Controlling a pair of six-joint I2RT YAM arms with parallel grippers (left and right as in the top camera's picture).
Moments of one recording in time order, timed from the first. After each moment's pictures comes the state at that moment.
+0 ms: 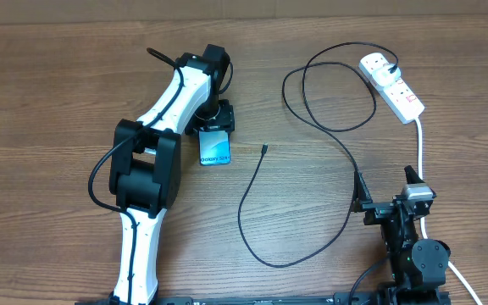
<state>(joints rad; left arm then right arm) -0.31 2.37 1.92 -1.18 0.03 -0.41 0.03 0.01 0.02 -0.03 -0.05 0.02</state>
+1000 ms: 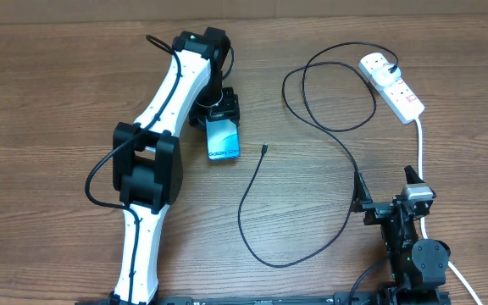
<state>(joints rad) -0.31 2.41 2.19 -1.43 0.18 -0.42 0.03 0.01 0.02 -0.03 -0.05 0.02</state>
